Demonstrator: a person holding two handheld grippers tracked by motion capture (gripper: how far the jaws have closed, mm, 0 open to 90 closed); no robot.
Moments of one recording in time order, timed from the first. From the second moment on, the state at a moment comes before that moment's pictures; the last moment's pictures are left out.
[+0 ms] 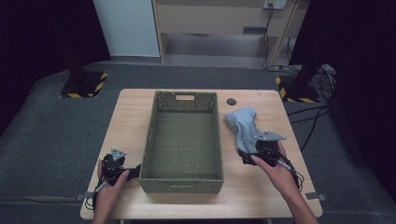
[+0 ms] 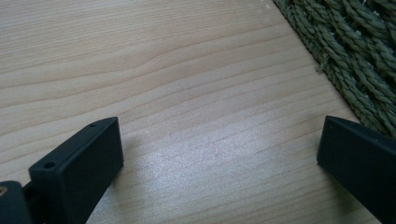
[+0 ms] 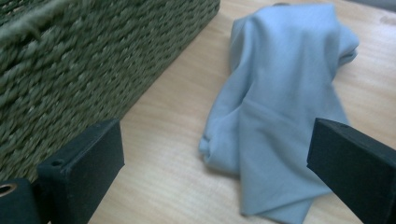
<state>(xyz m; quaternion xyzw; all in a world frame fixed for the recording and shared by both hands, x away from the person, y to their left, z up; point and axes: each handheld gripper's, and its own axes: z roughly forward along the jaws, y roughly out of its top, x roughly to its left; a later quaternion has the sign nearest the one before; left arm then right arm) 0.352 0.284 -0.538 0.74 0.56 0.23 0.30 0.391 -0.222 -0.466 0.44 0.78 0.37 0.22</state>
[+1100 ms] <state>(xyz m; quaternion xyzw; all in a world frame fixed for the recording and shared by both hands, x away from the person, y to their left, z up) 0.352 0.284 -0.538 0.74 0.56 0.23 0.30 0.352 -0.211 -0.525 0.45 0.80 0.36 0.17</state>
